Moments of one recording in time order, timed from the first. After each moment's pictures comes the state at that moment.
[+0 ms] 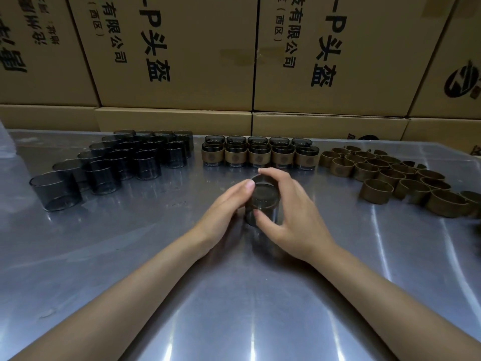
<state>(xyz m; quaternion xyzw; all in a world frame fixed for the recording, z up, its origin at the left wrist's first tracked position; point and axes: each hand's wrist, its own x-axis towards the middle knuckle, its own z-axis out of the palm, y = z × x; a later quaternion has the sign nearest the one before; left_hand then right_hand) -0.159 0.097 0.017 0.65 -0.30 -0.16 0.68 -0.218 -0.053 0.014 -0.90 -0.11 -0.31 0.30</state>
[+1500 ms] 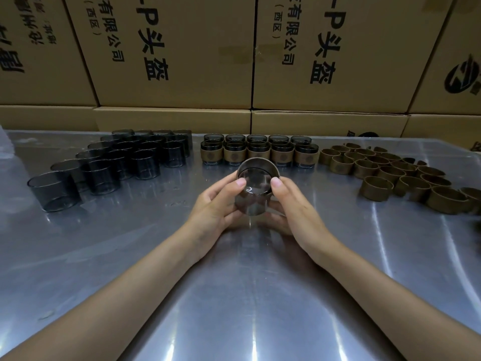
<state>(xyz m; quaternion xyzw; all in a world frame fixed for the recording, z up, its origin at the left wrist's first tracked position) -0.158 0.101 0.018 0.56 -0.23 -0.16 0.78 -0.221 -0.043 0.021 -0.68 -0.02 -0.14 0.72</state>
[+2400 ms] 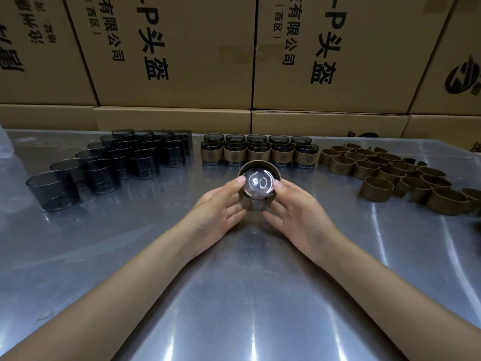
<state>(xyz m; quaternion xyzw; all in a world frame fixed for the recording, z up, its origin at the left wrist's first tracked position) -0.151 0.103 0.021 0.53 -0.20 -0.27 0.78 -0.218 -0.050 0.027 -0.56 0.03 -0.05 0.83</state>
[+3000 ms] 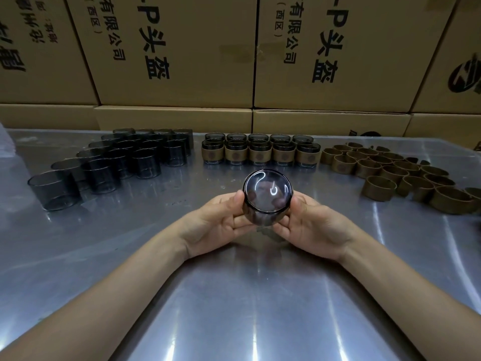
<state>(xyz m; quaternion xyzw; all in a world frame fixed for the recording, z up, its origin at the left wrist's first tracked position) -0.154 0.116 0.020 0.48 -0.32 -0.38 0.72 -0.225 -0.071 0.028 -0.50 -0.18 0.16 0.83</state>
